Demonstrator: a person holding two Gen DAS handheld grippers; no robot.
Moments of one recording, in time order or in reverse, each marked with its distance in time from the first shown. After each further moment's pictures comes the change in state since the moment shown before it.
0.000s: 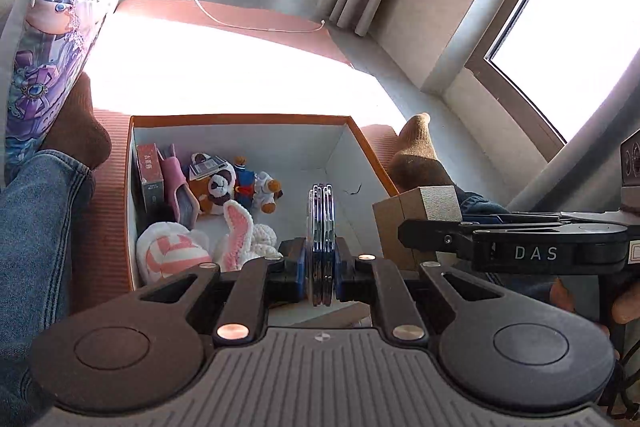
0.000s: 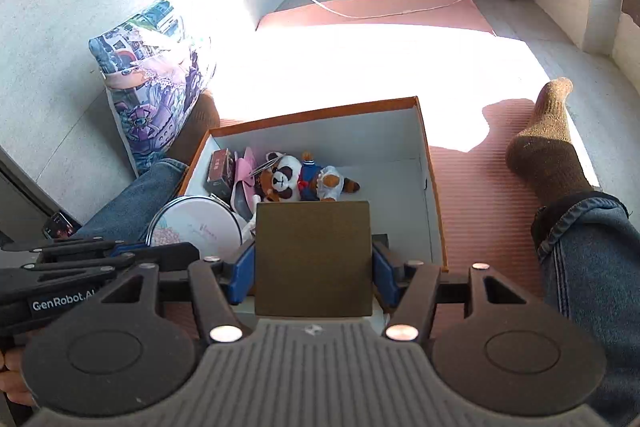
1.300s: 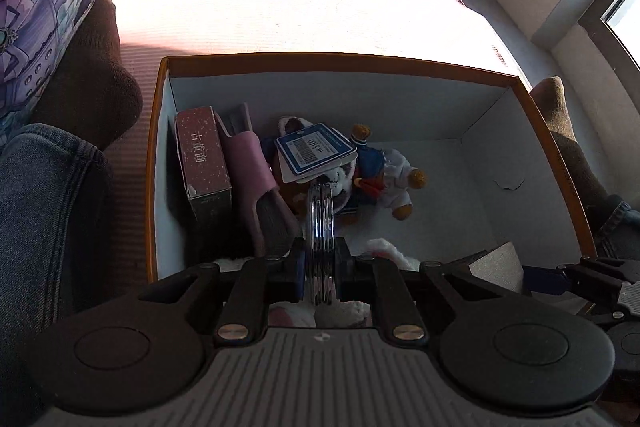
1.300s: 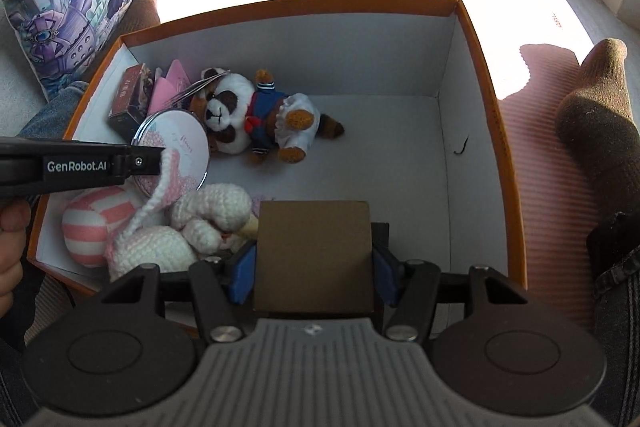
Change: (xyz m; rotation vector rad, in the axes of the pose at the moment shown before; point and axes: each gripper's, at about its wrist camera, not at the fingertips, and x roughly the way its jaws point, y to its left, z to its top) left arm 0.140 0.085 0.025 -0.081 0.254 0.184; right arm 0.145 -0.007 -0.001 -0.079 0.263 -0.107
